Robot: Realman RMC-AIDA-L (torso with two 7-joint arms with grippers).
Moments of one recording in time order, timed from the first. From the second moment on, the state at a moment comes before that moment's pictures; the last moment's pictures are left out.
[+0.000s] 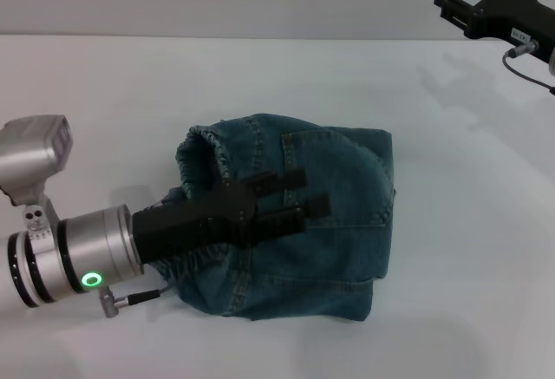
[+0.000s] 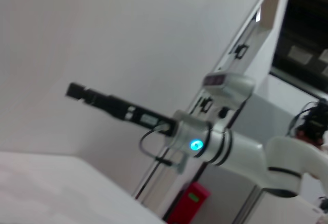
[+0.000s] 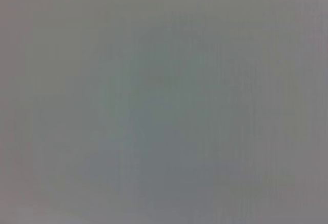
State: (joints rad) left arm -0.62 -2.07 0.53 0.08 1.92 1.64 -1.22; right arm 0.60 2.07 -0.96 -0.61 -1.37 -0.77 1.22
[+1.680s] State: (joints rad) left arm -0.49 -2.06 0.09 0.09 1.67 1.50 -0.74; right arm 0.70 2.06 -1.06 -0.92 -1.82 -1.76 1.83
